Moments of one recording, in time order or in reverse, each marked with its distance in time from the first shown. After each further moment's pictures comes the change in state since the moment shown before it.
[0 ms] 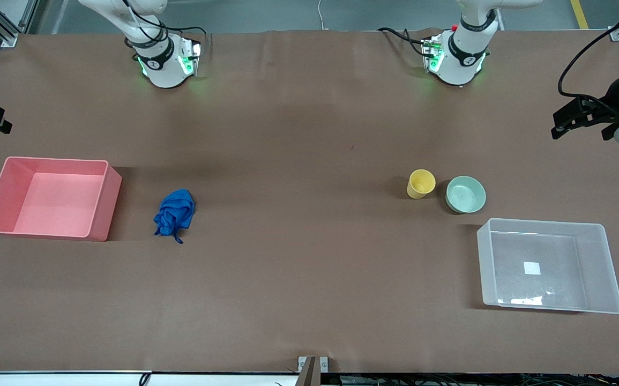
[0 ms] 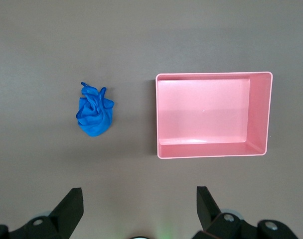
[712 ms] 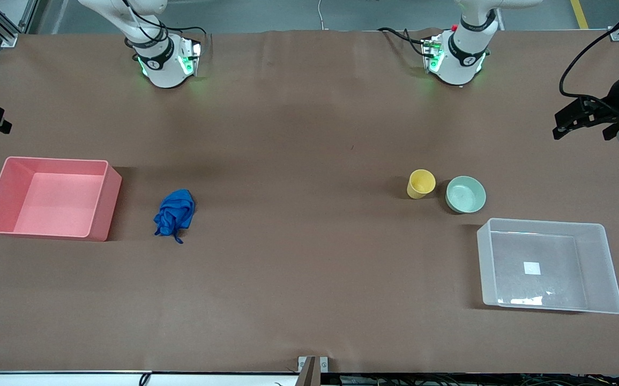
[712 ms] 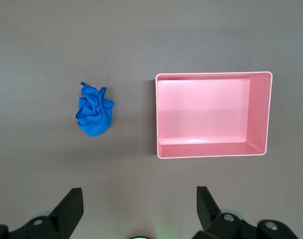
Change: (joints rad) left arm 0.006 0.001 0.006 -0.005 0.000 0.000 -0.001; right arm -0.001 0.000 0.000 0.000 0.001 0.000 -0.001
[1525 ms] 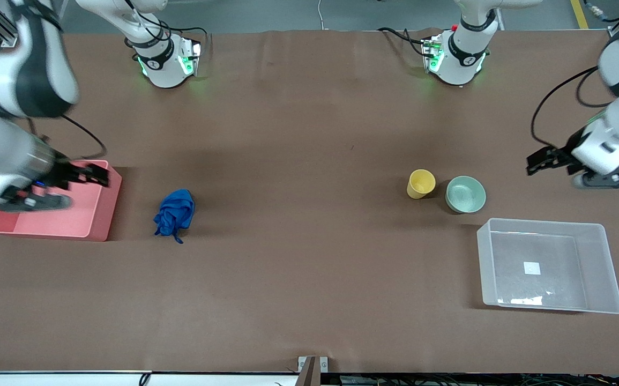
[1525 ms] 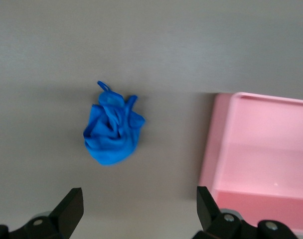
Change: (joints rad) left arm -0.007 0.020 0.073 -0.501 0.000 0.516 0.030; right arm 0.171 0.167 0.021 -0.434 0.002 0.548 0.068
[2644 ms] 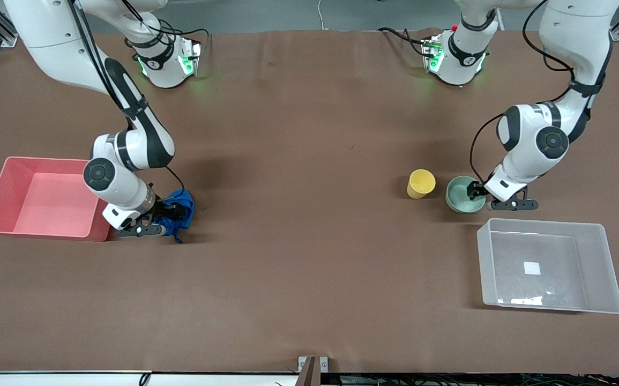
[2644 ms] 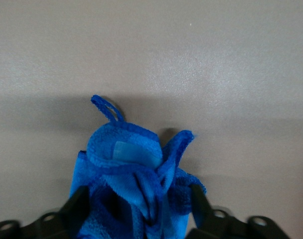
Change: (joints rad) left arm -0.010 0.335 -0.035 -0.285 -0.058 0.664 -0.003; right arm 0.071 0.296 -0.011 -0.225 -0.001 0.622 0.087
